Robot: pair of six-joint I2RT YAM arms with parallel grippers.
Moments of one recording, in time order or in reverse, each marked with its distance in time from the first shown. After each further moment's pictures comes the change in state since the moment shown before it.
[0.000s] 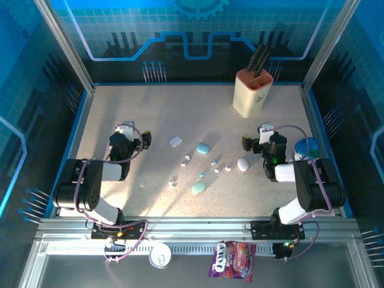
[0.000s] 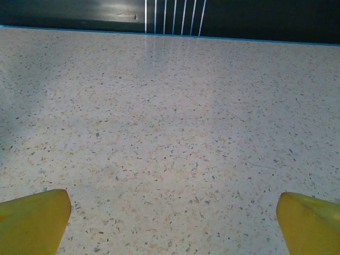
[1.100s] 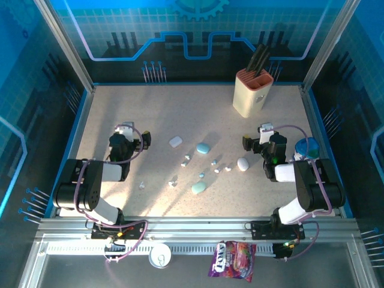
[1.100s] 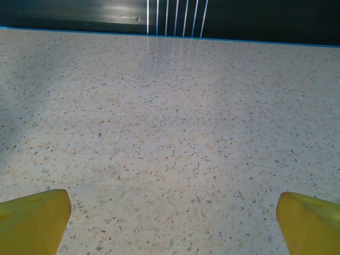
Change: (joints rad) left arm 0.000 -0.001 -0.018 0.023 -0.012 0.000; right arm 0.000 -0.002 0.000 0.000 0.021 0.001
